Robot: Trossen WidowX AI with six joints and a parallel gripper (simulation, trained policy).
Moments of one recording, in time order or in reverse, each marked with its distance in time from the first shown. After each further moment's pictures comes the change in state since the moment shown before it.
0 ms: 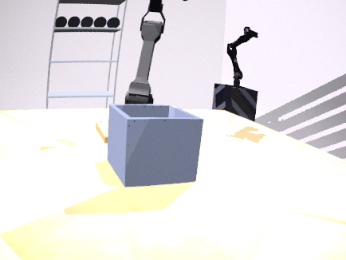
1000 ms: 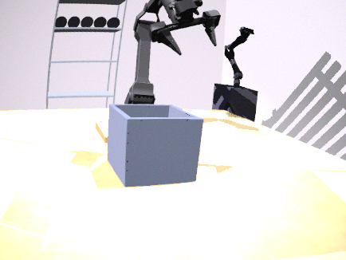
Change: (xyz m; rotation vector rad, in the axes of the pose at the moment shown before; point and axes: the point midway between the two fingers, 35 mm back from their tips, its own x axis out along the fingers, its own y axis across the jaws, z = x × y) arm 0.000 0.152 -0.108 0.715 0.634 0.357
